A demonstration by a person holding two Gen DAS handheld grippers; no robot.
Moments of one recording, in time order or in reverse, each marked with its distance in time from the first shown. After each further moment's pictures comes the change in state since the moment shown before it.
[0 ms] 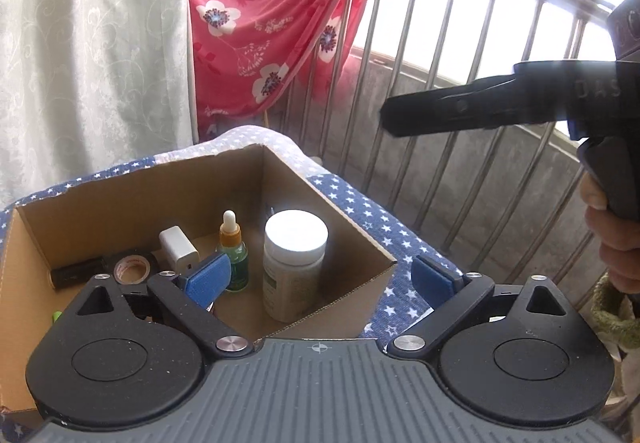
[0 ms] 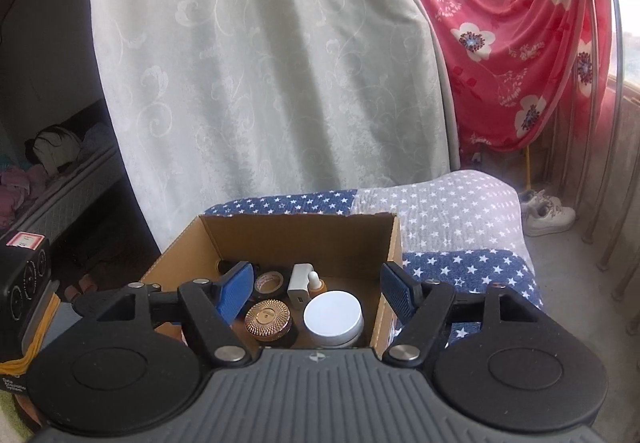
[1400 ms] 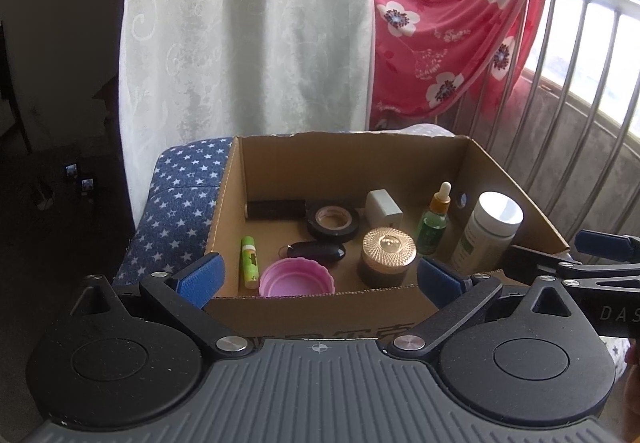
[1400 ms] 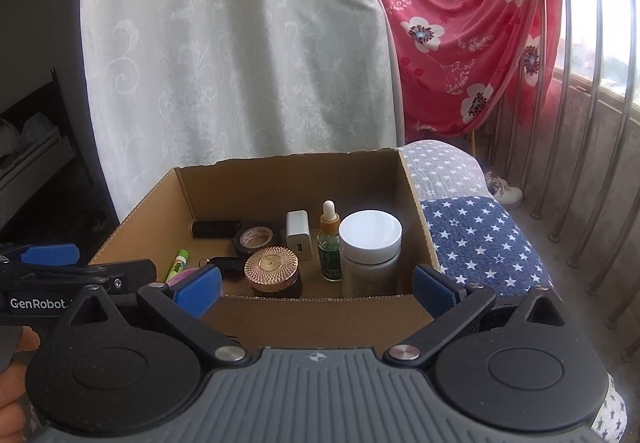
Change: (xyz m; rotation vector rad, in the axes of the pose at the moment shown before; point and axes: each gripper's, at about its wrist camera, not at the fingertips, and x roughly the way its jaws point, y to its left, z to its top) left arm -0.052 0.063 -0.039 -0.208 0.017 0.468; right arm 0.063 0.079 -0.087 0.040 0.063 -0.220
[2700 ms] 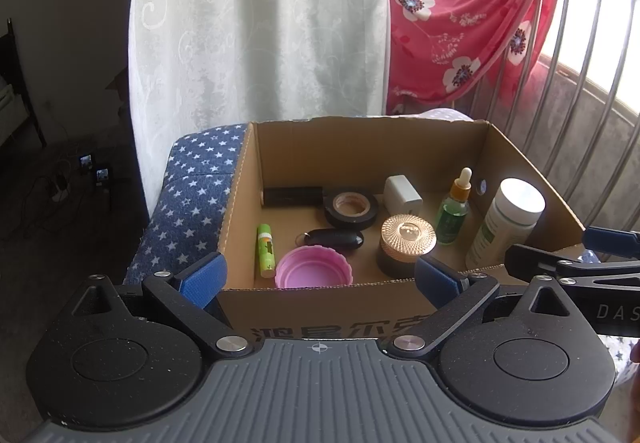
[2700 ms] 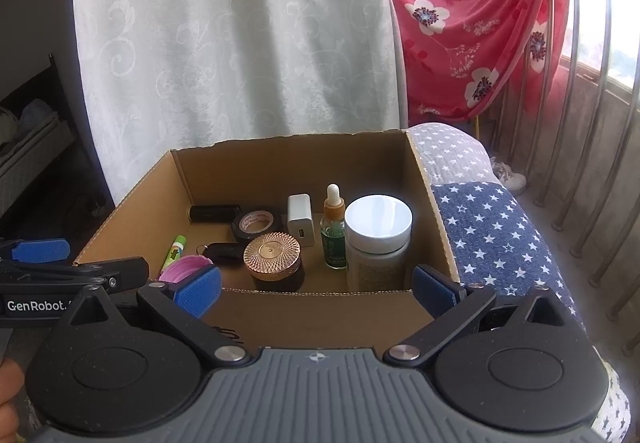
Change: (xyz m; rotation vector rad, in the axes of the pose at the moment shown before) left arm 0.009 0.004 0.001 0.002 0.047 0.049; right arm 0.016 0.002 0.002 -0.004 0.058 0.004
